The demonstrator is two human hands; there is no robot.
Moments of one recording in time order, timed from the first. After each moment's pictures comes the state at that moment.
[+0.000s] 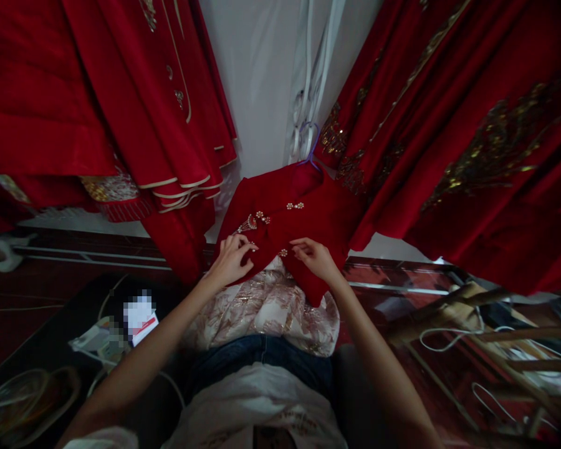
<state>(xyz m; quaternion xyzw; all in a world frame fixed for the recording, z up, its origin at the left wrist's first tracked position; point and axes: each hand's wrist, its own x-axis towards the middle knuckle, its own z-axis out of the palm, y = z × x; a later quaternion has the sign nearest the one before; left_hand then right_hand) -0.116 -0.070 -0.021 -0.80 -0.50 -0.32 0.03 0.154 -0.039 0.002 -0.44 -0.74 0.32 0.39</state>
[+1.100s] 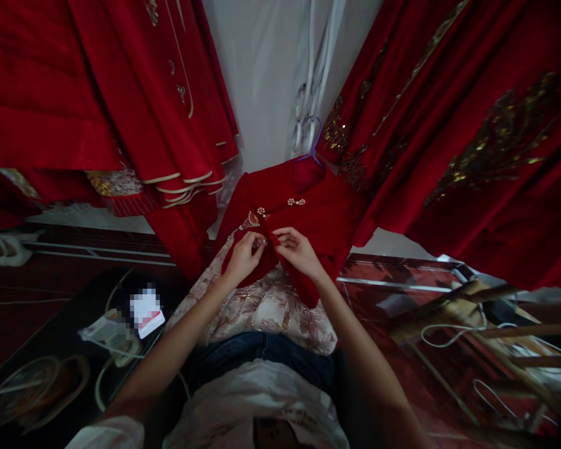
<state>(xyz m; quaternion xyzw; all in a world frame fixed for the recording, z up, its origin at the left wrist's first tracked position) -0.076 -0.071 -0.015 -0.72 -0.48 -0.49 -0.13 0.103 -0.061 0.024 -0.36 -0.69 0.43 0.46</state>
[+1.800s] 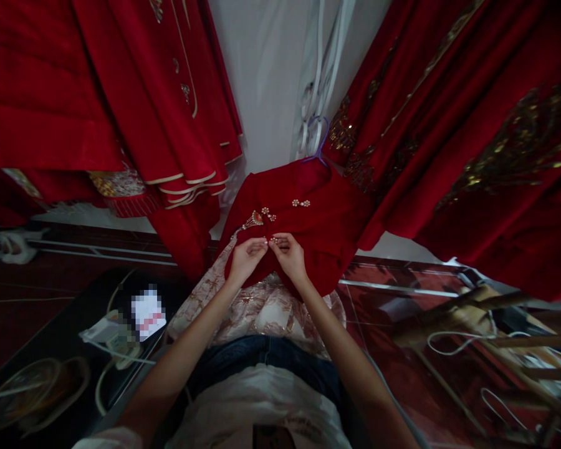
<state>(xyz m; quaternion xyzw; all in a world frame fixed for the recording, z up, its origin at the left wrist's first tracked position) -0.074 -0.058 -0.040 -0.52 -0.47 -0.62 -0.36 0.063 -0.040 -0.024 -0.45 -0.63 0.35 0.53</state>
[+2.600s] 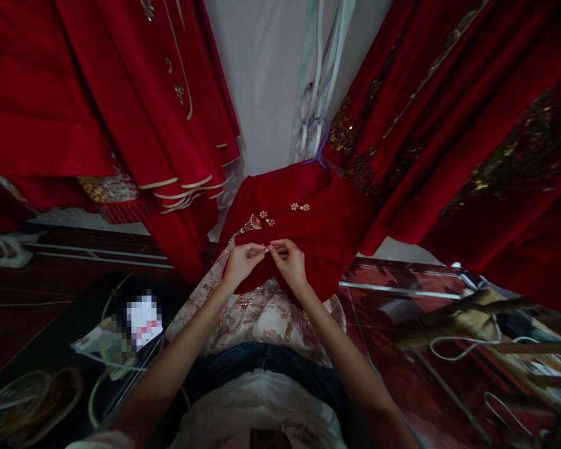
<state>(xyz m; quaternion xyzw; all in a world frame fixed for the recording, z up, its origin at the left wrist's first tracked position) -0.087 -0.043 -0.043 -0.59 -0.49 -0.55 -0.33 0.068 -0.035 -0.026 -0.44 -0.67 0.30 0.52</state>
